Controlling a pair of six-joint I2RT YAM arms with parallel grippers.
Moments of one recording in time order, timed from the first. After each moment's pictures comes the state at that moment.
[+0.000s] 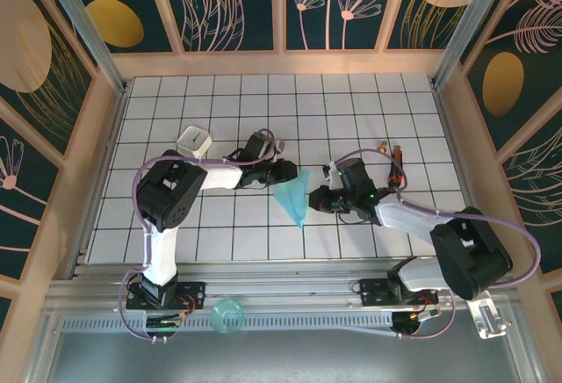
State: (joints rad) left arm -0.62 2.00 1.07 0.16 0.44 -0.78; right arm 0.56 1.33 0.52 -0.02 -0.47 0.65
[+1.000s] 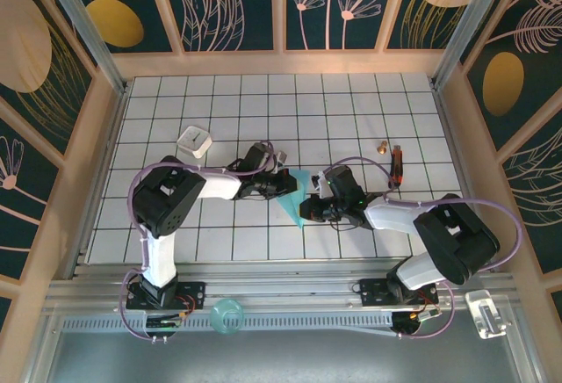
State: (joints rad) left arm -0.66 1.97 0.97 0.21 0.52 -0.89; right arm 0.65 1.45 0.50 0.11 -0.50 0.71
